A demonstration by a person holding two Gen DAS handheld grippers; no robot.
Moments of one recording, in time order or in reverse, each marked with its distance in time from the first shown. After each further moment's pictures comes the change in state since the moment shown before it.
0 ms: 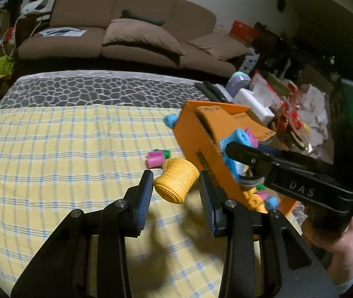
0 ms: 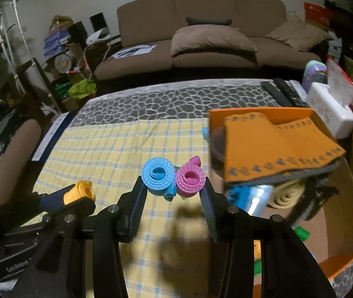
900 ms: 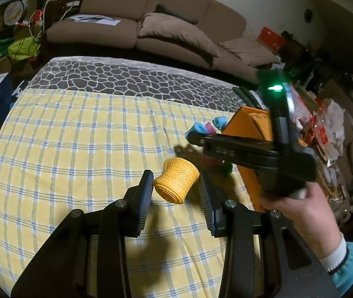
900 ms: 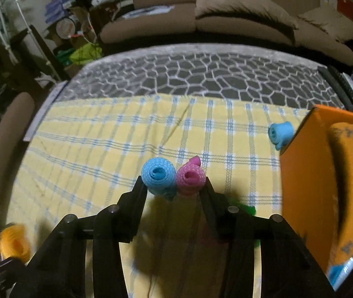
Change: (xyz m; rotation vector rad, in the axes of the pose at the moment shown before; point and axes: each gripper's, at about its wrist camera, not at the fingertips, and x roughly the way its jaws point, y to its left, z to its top) left arm -0.009 0.092 0.000 -0.118 0.010 0.098; right arm 0.155 0.055 0.031 -0.080 0.182 0.069
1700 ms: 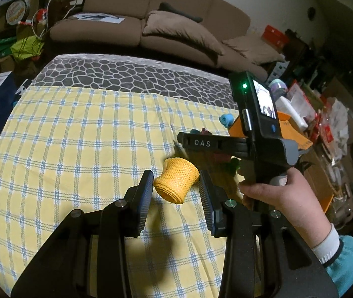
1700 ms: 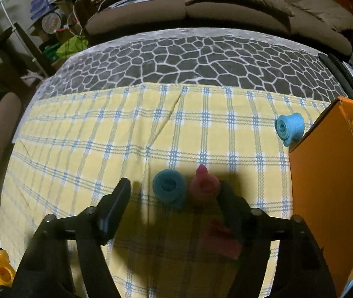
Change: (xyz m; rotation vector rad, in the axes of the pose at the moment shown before) left arm 0.003 0.010 -0.002 -0.003 0.013 0.025; right arm 0.045 -0.007 0.009 0.046 0.088 -0.055
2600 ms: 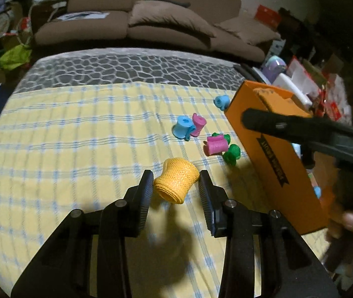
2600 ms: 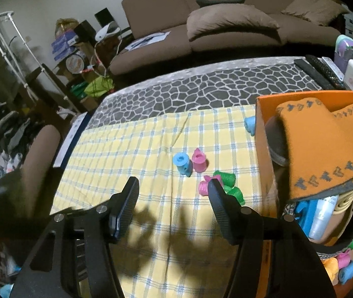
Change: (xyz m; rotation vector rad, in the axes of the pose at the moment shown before) left arm 0.028 -0.030 -0.005 0.094 0.061 0.036; right arm -0.124 -0.025 -0.049 0.101 -0.186 0.179
